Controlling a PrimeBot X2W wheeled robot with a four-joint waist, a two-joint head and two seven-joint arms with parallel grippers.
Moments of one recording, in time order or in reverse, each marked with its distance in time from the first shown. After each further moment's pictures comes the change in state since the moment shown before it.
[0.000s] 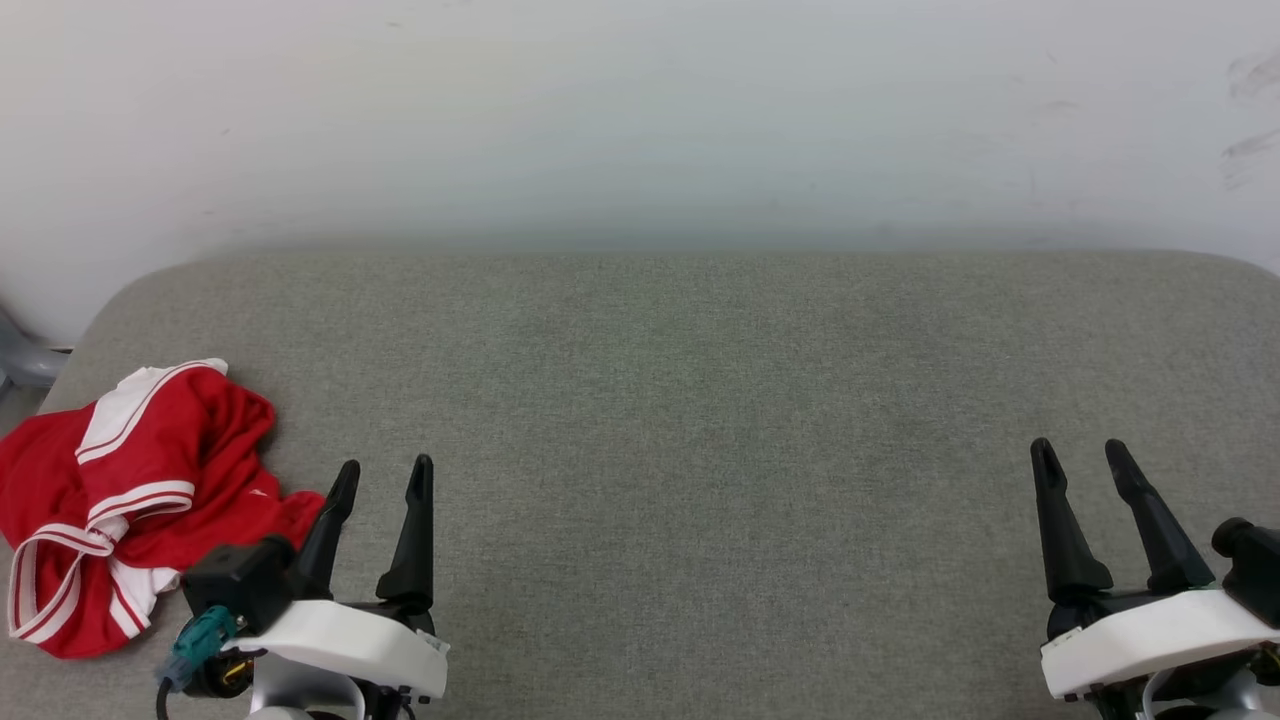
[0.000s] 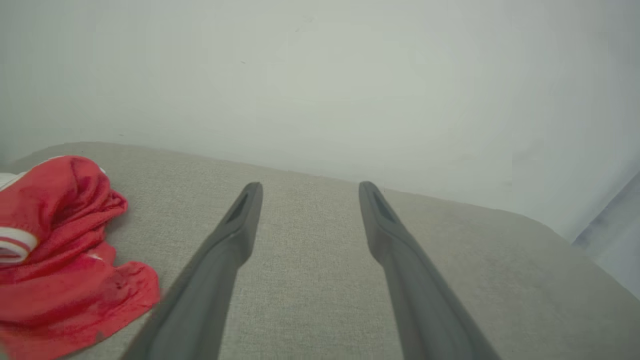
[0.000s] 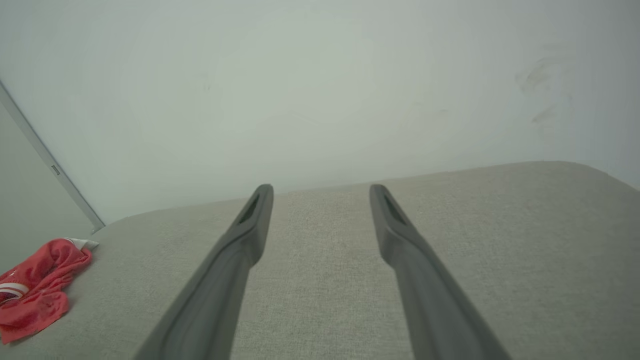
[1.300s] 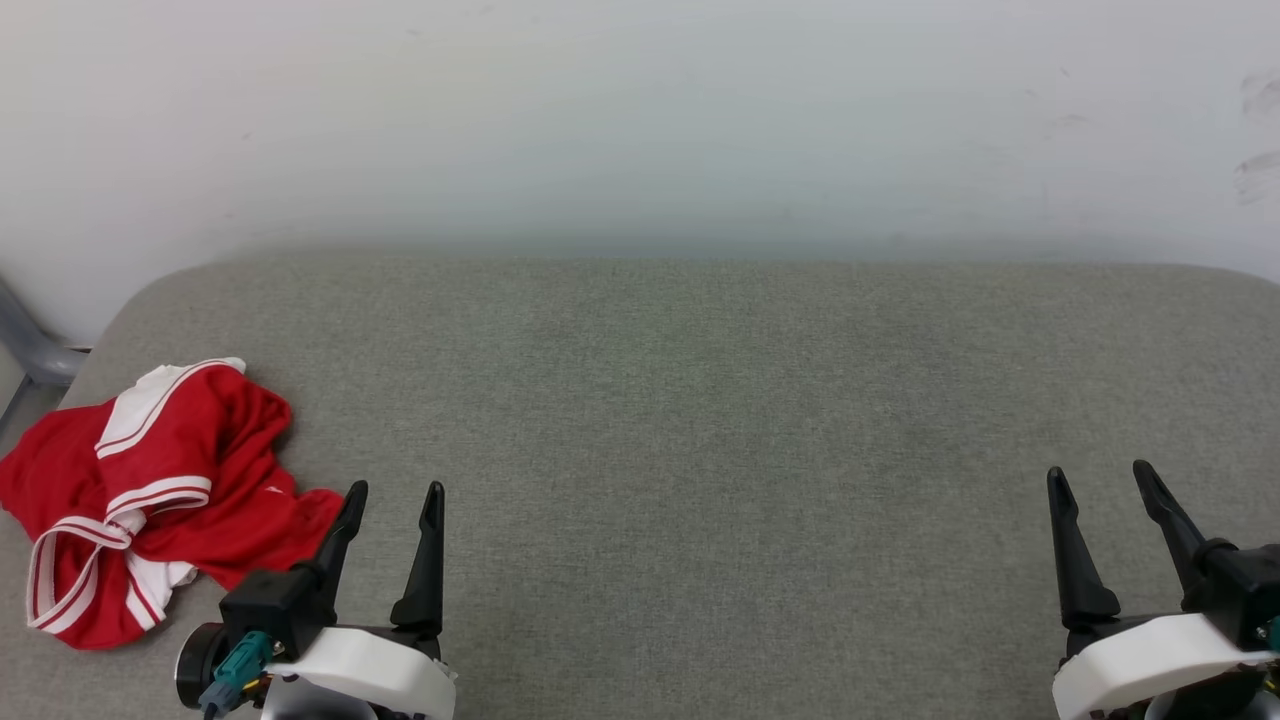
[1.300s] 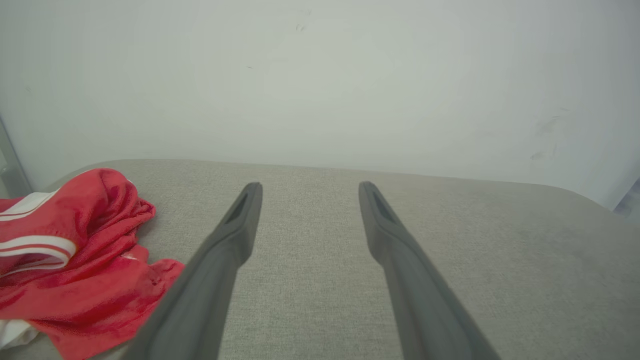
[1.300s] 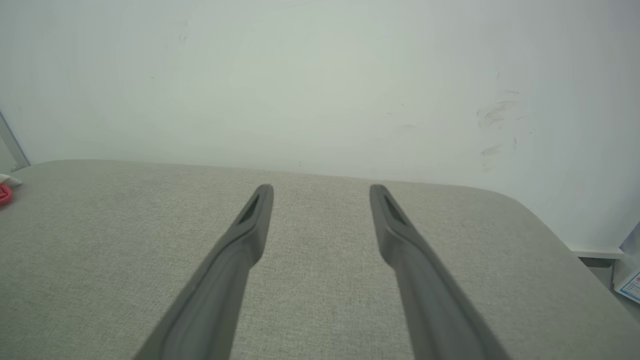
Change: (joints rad) left arm 0.009 -0.015 0.010 0.077 0.177 -0.028 -0.082; right arm 0.044 0.019 -0.050 -0.035 -0.286 0.000 0.010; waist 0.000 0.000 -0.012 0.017
